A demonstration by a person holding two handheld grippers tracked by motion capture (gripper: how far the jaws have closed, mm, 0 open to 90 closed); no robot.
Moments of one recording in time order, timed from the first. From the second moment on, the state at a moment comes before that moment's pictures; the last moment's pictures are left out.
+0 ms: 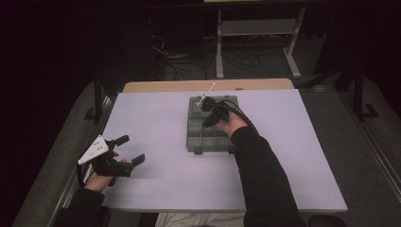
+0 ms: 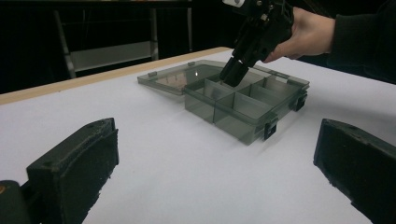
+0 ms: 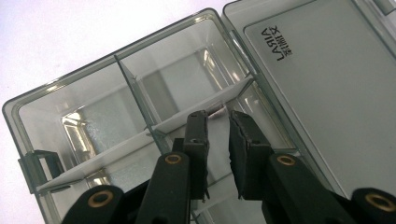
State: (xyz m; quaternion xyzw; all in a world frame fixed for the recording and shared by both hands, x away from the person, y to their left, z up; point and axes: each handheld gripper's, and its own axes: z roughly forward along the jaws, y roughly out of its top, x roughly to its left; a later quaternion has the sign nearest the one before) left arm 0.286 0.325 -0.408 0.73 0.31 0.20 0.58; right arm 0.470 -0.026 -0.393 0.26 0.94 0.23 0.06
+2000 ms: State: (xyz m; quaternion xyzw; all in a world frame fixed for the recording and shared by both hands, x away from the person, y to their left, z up) left arm 0.286 0.327 -0.409 0.73 0.31 0.20 0.58; right arm 0.426 -0.096 -0.352 0.33 0.88 0.34 0.09
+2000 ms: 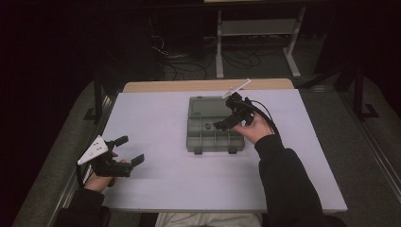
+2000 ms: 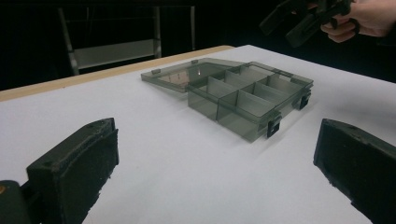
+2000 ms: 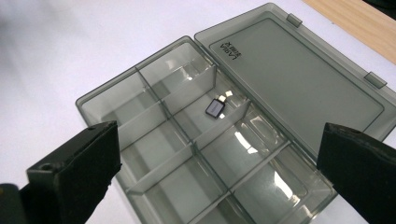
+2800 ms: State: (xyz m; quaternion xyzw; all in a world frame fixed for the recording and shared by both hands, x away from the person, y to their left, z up) left arm 0.286 0.327 -0.409 0.73 0.31 0.20 0.57; right arm 0.395 -0.138 -0.344 0.33 0.86 0.38 0.11
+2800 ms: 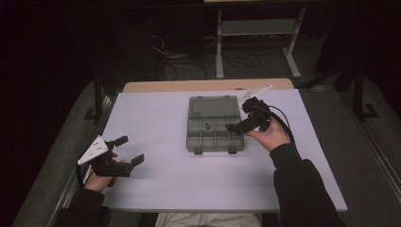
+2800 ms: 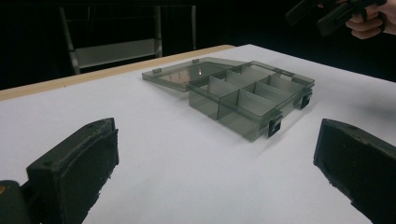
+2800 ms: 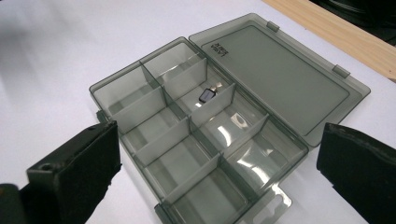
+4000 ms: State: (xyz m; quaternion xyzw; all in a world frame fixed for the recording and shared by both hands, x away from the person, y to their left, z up) left arm 0.285 0.327 -0.409 0.73 0.32 0.21 0.57; right arm 0.355 -0.189 -0.364 0.36 0.82 0.42 0.13
